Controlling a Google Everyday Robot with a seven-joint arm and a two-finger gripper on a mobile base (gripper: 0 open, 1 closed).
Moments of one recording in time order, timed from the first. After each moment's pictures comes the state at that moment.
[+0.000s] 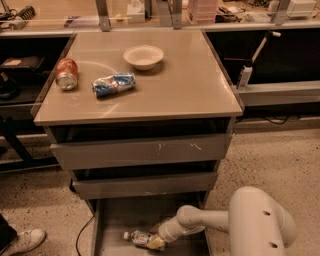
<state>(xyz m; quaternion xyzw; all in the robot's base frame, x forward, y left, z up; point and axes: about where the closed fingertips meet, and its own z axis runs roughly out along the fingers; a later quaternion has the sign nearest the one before) 0.471 0.037 0.140 -0.54 0.75 0.32 0.20</state>
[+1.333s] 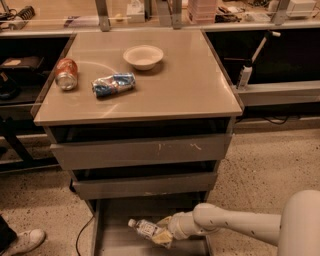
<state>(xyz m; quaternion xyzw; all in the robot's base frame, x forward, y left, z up) 0.463 0.006 0.272 -0.46 0.79 0.32 0.25</state>
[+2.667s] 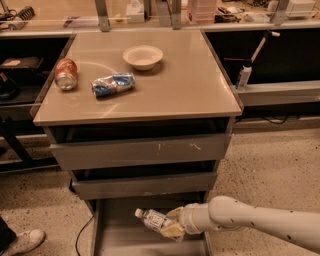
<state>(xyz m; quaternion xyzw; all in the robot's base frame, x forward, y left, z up) 0.450 -0.035 0.400 -0.45 0.81 0.27 0.27</state>
